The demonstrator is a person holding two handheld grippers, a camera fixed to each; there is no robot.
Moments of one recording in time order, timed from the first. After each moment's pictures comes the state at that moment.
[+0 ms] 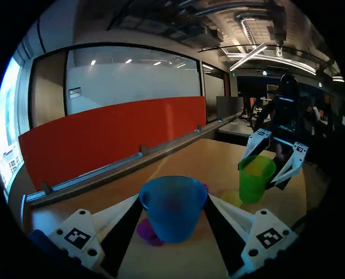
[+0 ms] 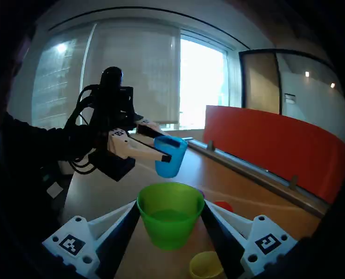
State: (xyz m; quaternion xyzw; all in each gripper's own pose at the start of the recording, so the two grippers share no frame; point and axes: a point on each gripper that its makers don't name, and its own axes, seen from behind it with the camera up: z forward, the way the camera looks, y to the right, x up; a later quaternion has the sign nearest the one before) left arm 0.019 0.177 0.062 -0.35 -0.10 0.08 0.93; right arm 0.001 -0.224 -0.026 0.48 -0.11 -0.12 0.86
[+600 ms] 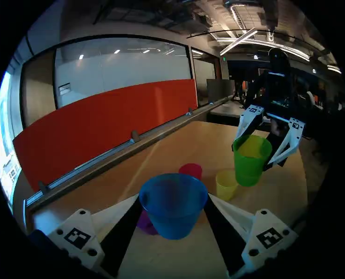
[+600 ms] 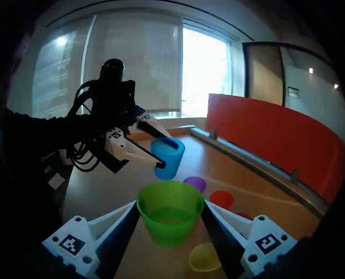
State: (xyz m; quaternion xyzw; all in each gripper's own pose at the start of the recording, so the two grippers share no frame) left arm -0.016 0.187 0.051 -0.37 -0.14 0.12 0.91; right arm -0.016 -0.214 -0.030 0.48 -0.15 -0.14 0.85
